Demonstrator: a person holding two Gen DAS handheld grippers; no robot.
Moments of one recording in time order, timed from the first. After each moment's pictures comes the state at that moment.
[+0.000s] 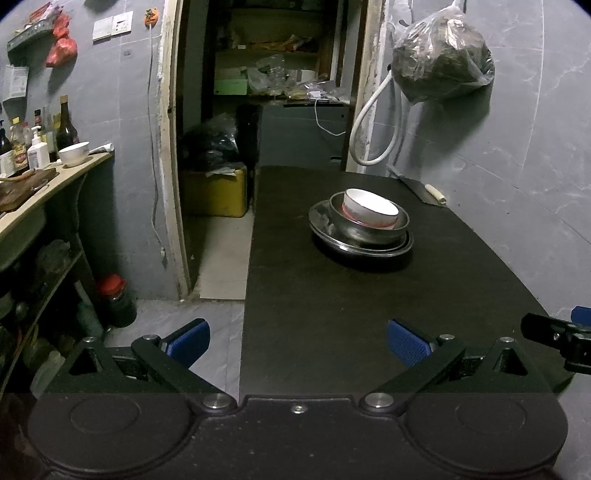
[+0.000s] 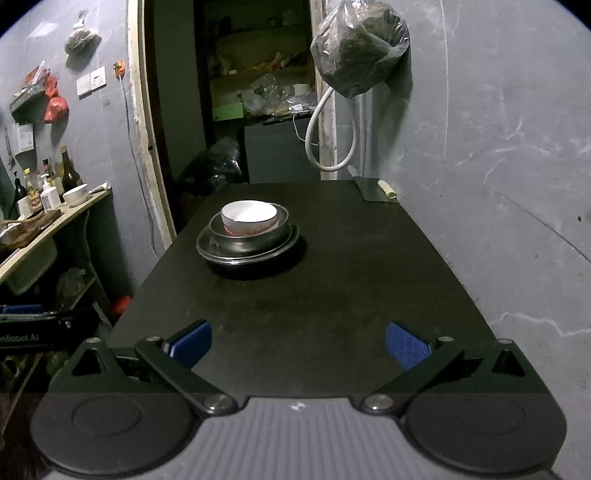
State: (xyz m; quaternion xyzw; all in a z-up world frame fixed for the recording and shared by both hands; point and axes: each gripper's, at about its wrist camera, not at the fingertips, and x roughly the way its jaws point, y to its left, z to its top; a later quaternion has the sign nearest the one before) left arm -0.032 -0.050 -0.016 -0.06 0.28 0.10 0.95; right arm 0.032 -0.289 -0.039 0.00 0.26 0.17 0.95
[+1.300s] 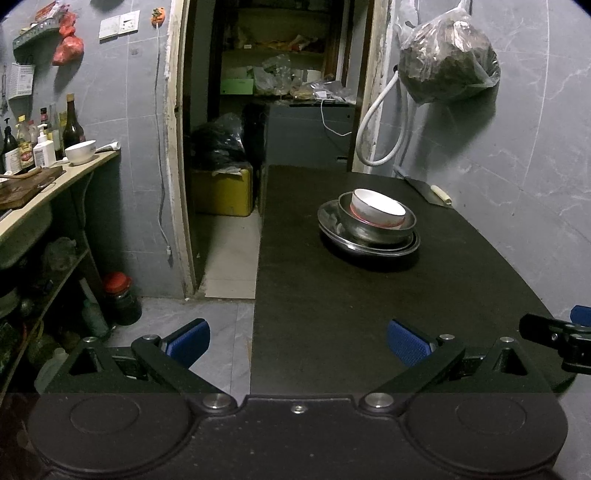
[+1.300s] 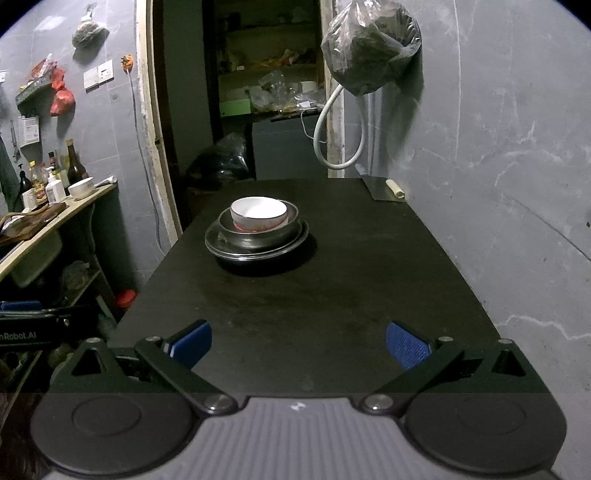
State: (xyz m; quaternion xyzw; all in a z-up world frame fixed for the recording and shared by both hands) left arm -0.038 -0.047 -0.015 -0.07 0.28 0.11 0.95; right arm 0.033 -0.282 -0.039 -0.01 0.26 0.18 0.95
